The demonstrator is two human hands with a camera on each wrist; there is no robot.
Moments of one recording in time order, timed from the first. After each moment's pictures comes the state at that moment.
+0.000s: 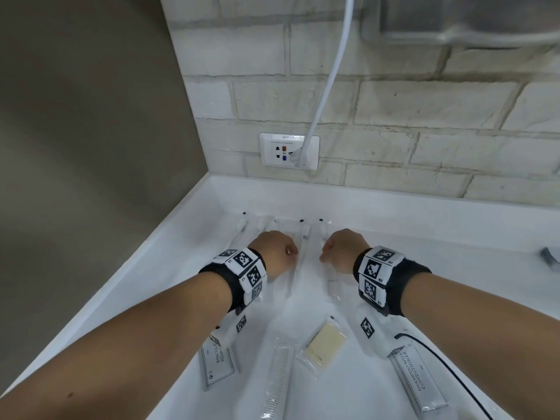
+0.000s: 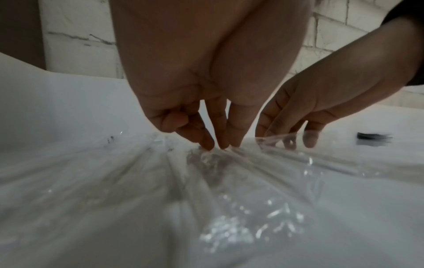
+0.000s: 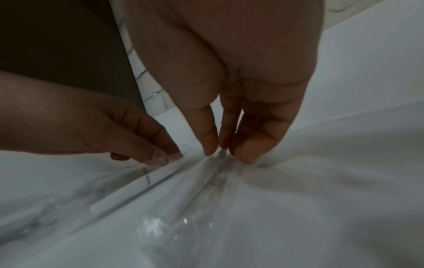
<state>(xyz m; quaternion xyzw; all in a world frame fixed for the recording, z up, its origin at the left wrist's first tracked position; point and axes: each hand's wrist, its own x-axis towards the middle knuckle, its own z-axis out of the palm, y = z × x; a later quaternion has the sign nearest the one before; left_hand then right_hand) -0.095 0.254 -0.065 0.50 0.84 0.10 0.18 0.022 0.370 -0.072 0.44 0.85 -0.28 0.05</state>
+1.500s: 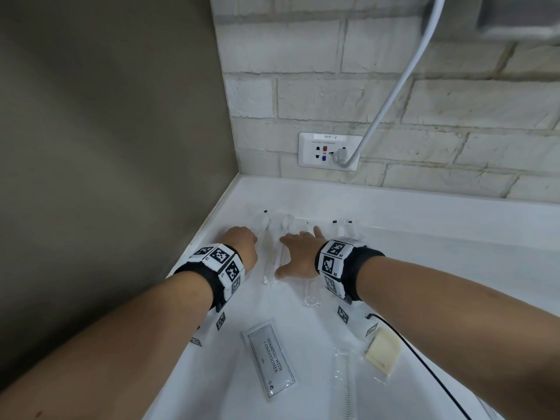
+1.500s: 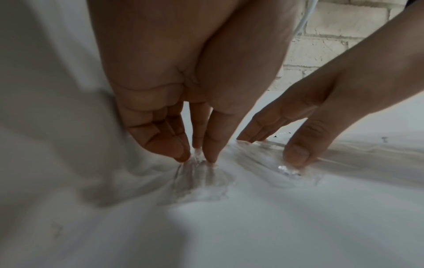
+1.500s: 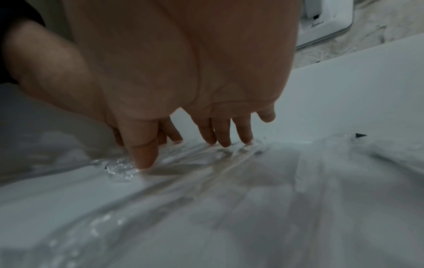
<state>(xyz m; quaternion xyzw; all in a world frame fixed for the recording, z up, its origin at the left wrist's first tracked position) -0.194 0.186 -0.057 0.38 0.91 0.02 0.15 -0.083 0.283 -0.068 0.24 0.95 -0.10 0.16</state>
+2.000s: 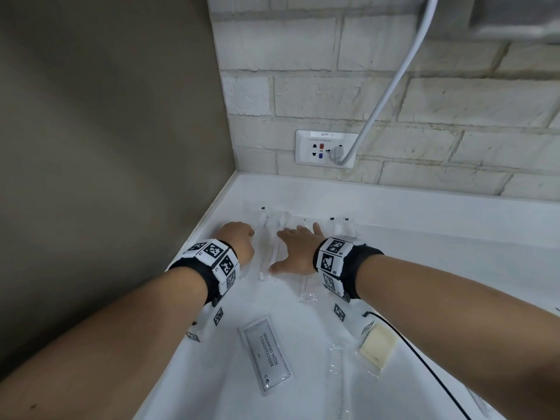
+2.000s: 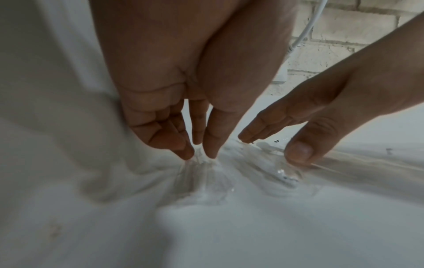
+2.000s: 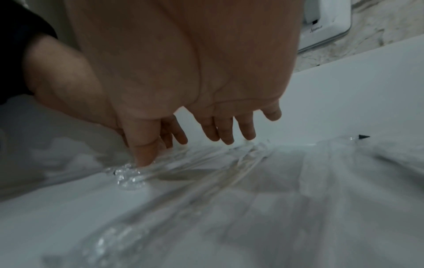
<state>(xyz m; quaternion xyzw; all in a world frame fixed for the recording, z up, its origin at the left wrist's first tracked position) -0.202 0.187 -0.064 0.37 0.91 0.07 0.16 -0.077 0.279 -0.062 0.24 0.95 -0.11 0.15</state>
